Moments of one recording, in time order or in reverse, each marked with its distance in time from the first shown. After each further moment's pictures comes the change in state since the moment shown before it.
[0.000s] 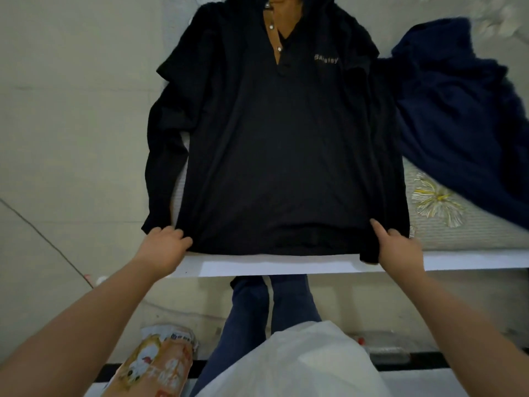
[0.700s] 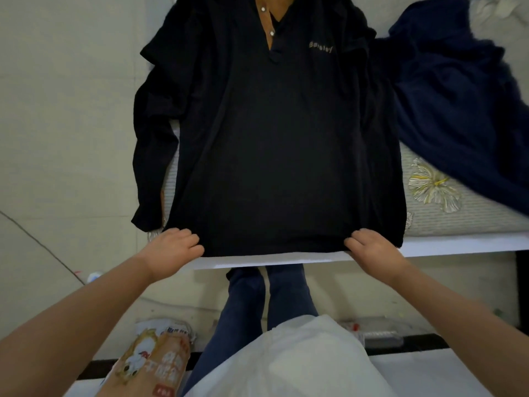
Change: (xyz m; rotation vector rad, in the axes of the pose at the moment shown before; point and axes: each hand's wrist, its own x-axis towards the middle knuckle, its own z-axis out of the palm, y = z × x) left_hand -0.003 0.010 -0.007 -0.059 0.373 0.512; right_hand -0.023 -0.020 -0.001 0.083 0.413 -0.763
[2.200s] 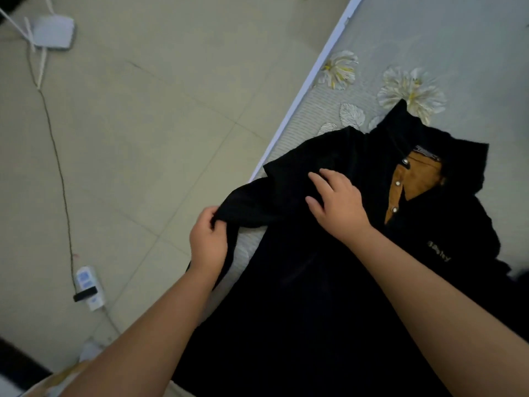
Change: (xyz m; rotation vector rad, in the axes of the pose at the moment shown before) left_hand 0.082 -0.159 -0.035 -1.358 1.319 -1.569; right_hand 0.413 -0.005 -0.131 0.118 0.132 -0.060
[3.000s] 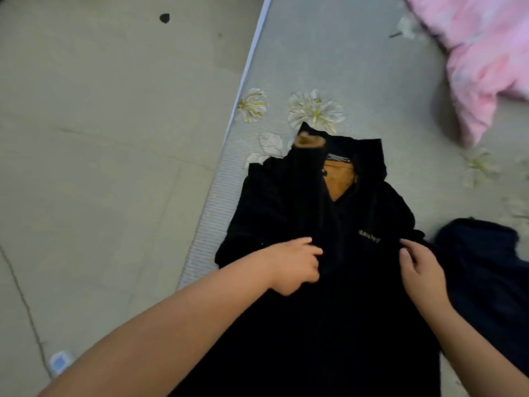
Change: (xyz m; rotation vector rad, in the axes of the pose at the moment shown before) left_hand -0.065 0.122 0.112 1.147 -1.461 1.464; right_hand -0.167 0.116 -0.066 0.351 0.302 0.831
